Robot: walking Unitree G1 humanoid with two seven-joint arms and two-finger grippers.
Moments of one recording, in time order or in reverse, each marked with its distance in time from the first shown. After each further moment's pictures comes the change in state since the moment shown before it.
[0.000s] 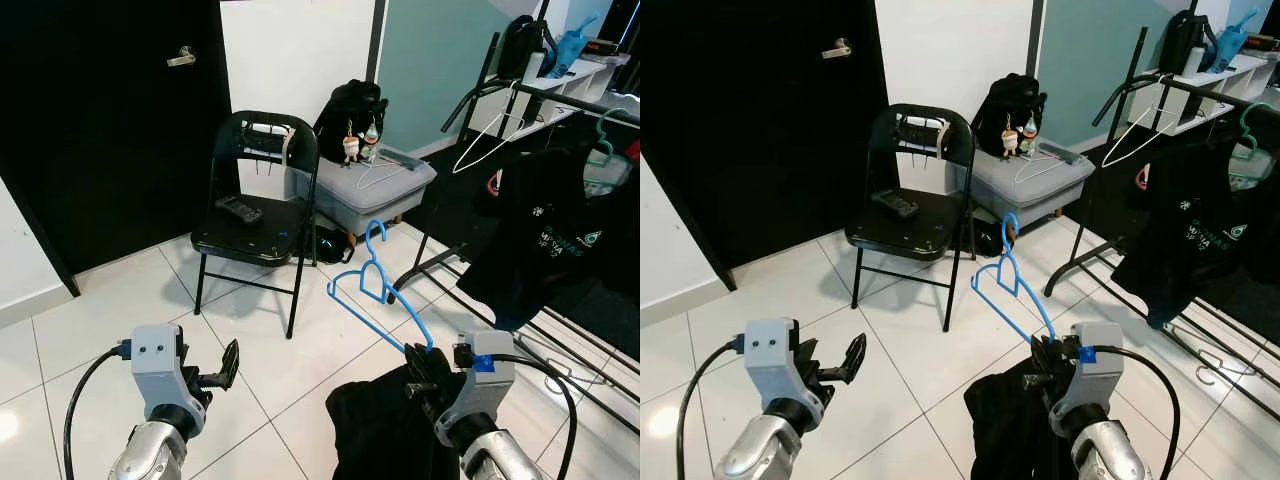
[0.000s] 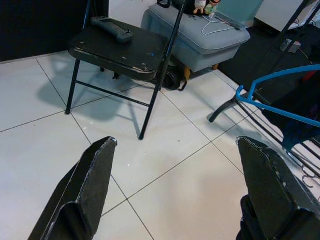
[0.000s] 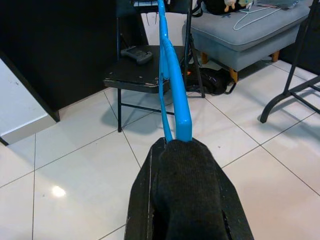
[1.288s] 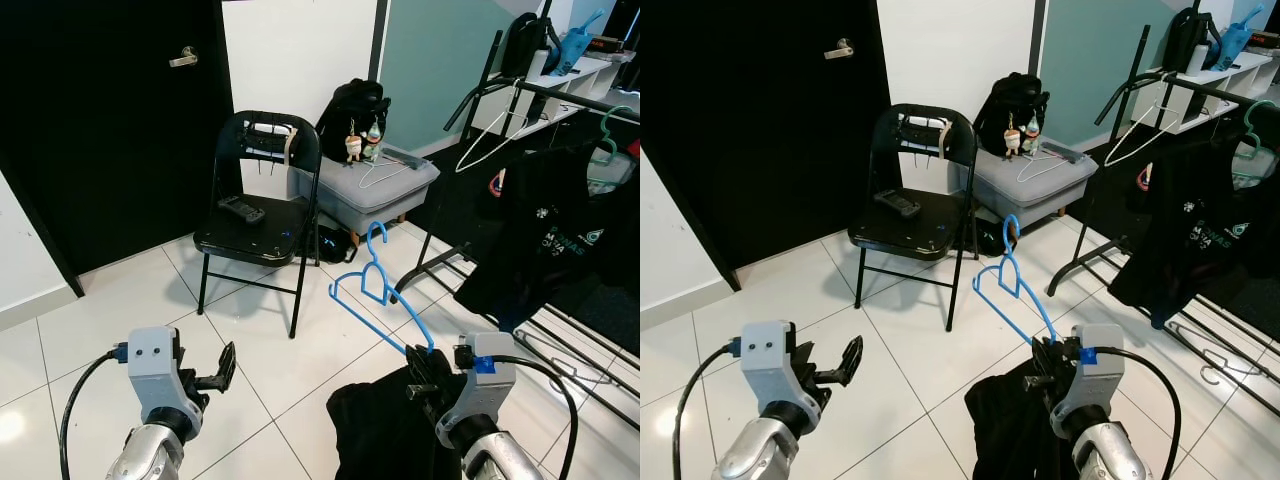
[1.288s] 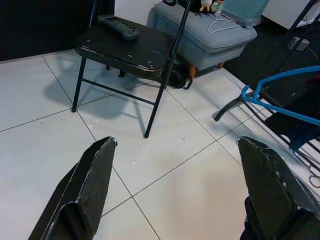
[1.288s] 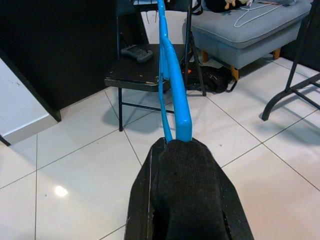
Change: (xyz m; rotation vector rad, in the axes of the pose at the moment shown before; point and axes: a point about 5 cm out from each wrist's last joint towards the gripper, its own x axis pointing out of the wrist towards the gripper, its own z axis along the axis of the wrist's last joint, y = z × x) left arm -0.002 0.003 -0.002 -0.001 0.006 0.014; right arm -0.001 0.000 -0.001 0.002 0.004 -0.008
